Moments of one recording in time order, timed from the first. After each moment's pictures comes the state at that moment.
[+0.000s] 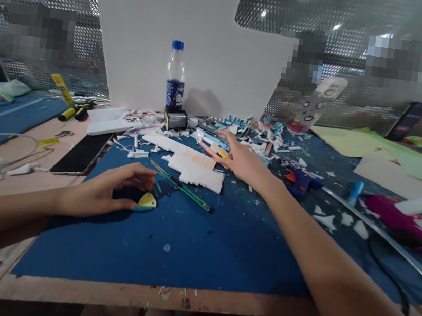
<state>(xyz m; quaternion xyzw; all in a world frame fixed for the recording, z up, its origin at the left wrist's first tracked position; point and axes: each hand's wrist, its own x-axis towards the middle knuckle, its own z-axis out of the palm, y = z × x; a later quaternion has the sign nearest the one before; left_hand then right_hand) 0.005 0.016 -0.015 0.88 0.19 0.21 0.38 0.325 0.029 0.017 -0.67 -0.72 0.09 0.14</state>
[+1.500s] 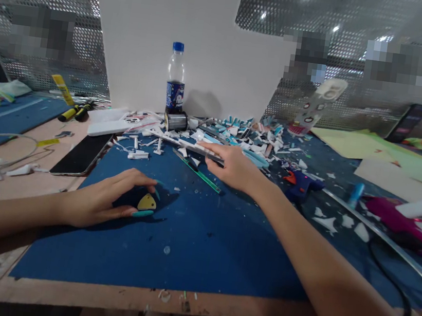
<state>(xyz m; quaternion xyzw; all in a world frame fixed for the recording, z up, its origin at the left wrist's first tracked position) 0.002 0.009 -0.013 0.94 0.16 0.16 0.24 0.309 0.017 0.016 -0.52 -0.84 0.01 0.19</state>
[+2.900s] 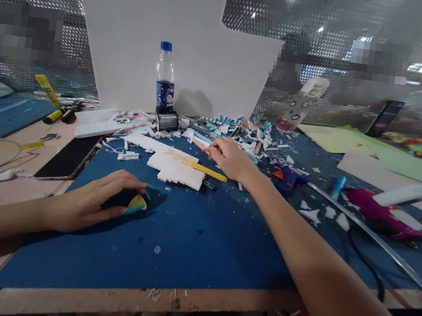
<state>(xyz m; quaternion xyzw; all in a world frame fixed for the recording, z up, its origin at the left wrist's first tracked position) 0.002 0.006 -0.012 0.95 0.16 0.16 0.19 0.333 0.037 0.009 -0.58 -0.78 0.01 0.23</state>
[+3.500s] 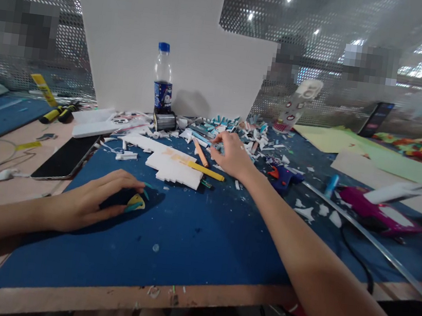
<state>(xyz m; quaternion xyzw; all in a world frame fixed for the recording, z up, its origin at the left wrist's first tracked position) 0.003 0.007 -0.012 0.96 0.16 0.16 0.19 0.346 0.045 -0.004 -0.60 -0.76 -0.02 0.25</state>
